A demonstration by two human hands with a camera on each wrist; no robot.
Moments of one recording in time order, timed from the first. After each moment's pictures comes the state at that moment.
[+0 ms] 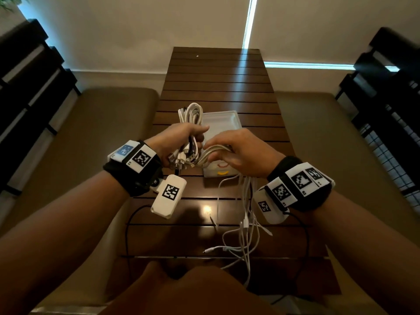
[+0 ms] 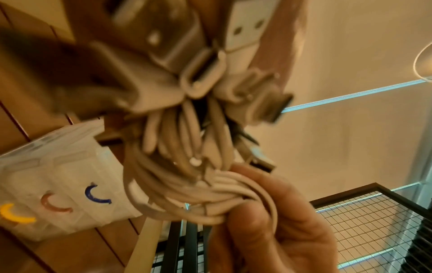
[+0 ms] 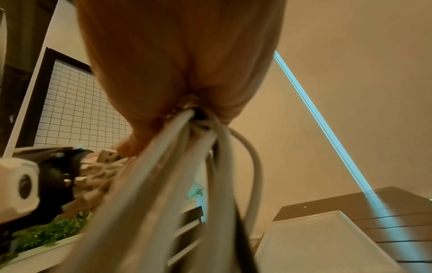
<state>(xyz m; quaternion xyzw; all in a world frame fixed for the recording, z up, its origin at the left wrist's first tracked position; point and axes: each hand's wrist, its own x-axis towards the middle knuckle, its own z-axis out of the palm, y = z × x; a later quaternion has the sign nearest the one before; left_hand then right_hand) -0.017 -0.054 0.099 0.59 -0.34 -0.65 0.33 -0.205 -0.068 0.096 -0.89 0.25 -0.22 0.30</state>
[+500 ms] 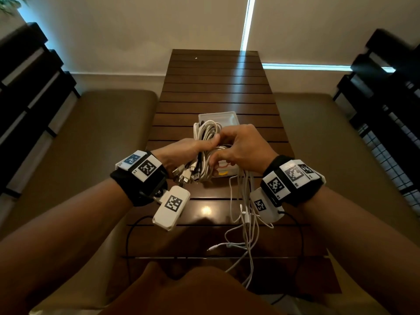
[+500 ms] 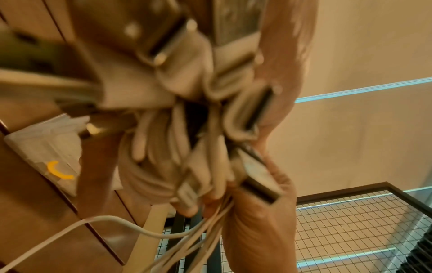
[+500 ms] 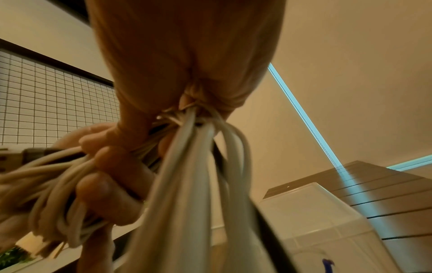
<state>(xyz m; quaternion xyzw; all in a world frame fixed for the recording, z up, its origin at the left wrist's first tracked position) -0.033 -0.034 0.094 0.54 -0.46 -0.66 0.25 -0.204 -0.066 0.093 -0.81 0.35 -0.27 0.40</state>
